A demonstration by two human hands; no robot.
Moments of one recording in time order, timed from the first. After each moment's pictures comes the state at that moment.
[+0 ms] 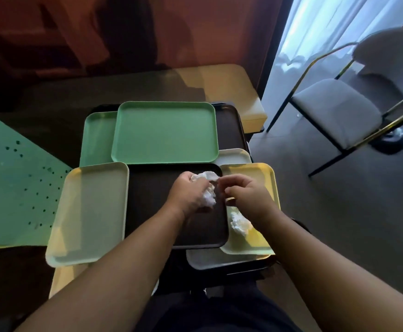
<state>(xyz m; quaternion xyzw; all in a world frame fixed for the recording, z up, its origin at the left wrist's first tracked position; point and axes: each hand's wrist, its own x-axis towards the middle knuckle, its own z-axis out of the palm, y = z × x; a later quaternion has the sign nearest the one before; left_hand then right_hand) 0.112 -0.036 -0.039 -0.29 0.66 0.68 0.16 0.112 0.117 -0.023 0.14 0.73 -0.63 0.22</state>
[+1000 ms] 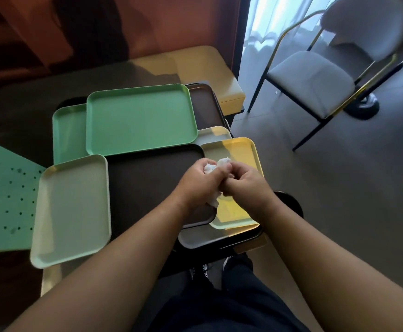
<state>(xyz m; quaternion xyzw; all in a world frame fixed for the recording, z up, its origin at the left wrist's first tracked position) 0.138 0.003 -0.025 -0.11 0.71 0.64 0.26 0.157 0.142 -0.022 0.09 0.74 -0.65 0.17</state>
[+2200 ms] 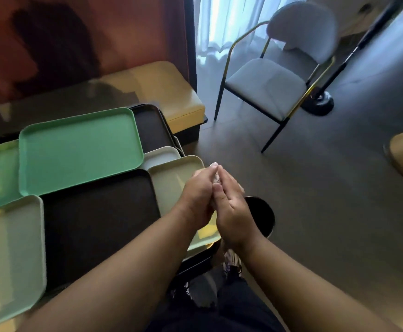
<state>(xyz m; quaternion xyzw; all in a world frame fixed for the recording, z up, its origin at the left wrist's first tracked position) 0.115 0.143 -0.017 -0.19 0.49 0.78 0.34 0.179 0.218 -0.032 0.14 0.76 -0.63 0.01</state>
